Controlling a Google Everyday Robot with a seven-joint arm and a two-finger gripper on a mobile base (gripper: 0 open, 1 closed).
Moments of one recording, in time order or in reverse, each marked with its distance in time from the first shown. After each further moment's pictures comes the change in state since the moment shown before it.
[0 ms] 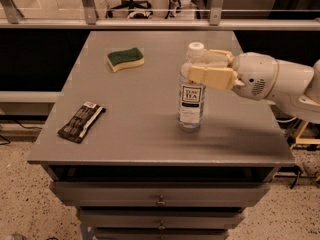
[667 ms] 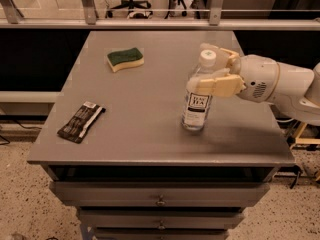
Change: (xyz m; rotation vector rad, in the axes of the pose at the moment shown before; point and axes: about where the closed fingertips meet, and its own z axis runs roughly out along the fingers) arm 0.004 -0.001 -0.005 -0.007 -0.012 -0.018
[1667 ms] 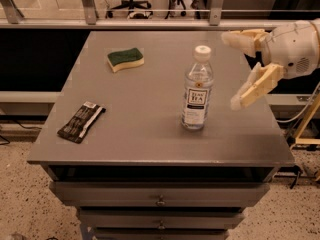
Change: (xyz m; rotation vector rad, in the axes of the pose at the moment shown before) arm -0.013 0.007 -0.052 -0.079 0.505 -0.260
